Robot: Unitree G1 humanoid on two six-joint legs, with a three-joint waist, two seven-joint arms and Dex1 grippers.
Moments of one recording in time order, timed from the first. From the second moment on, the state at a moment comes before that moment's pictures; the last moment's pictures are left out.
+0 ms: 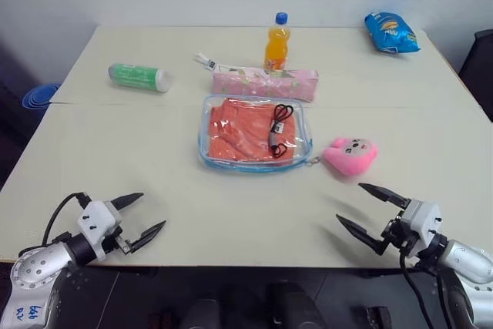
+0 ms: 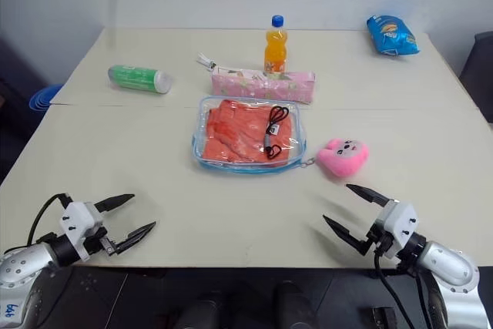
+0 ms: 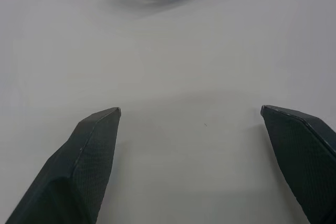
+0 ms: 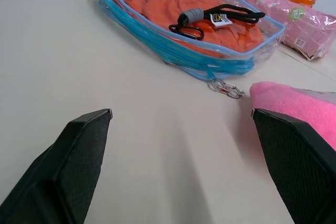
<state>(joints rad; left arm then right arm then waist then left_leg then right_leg) 0.24 0.64 0.32 -0.08 -0.31 -0.10 -0.86 0.22 -0.60 -0.25 -0.10 0.41 -0.26 0.95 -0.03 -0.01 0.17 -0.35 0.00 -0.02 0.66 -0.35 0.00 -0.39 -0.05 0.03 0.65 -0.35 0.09</state>
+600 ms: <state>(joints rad) 0.19 0.66 0.31 -0.08 -0.36 -0.01 -0.93 0.21 -0.58 -0.24 -0.05 0.40 -0.32 0.96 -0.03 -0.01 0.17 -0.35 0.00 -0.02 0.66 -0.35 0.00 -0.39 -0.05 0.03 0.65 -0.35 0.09</state>
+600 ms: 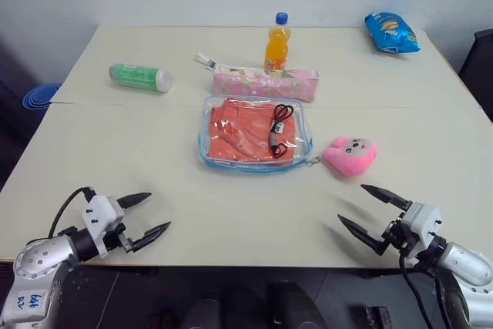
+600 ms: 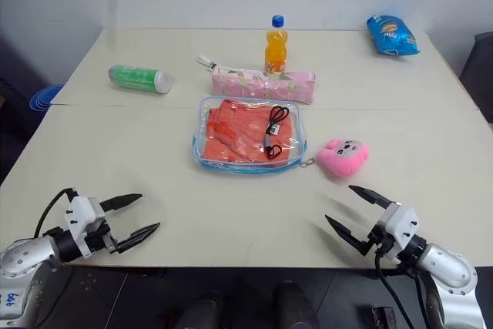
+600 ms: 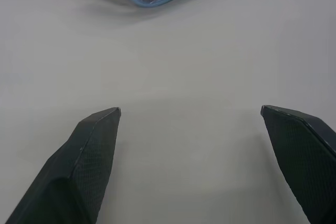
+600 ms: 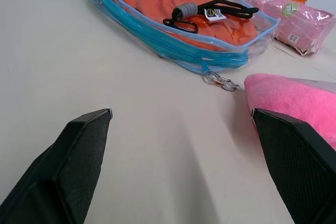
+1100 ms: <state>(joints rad) 0.06 0.70 0.32 -0.30 -0.66 0.29 -0.97 0.09 -0.55 -0.23 -0.28 0.53 -0.17 0.86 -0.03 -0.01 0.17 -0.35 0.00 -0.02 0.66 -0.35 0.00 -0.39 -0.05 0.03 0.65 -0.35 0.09</state>
